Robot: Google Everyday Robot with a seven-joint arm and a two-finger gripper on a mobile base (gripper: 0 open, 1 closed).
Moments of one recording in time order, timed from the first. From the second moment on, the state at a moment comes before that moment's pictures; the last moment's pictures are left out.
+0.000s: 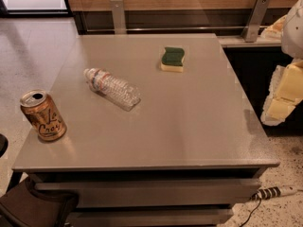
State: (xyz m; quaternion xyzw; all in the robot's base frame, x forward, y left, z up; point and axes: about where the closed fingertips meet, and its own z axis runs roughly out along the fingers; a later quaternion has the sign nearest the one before) arm 0.438 -0.214 0.984 -0.60 0.78 -0.04 0.17
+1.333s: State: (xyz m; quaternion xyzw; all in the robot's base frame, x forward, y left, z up) arm 0.551 -0.096 1.010 -0.54 0.82 -0.04 0.17
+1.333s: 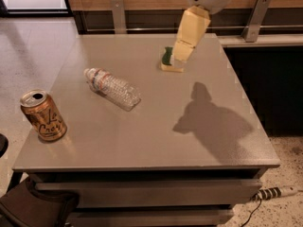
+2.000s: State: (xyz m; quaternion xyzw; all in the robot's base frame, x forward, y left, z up) arm 0.591 0.022 0.959 -0.46 0.88 -0.02 0.12
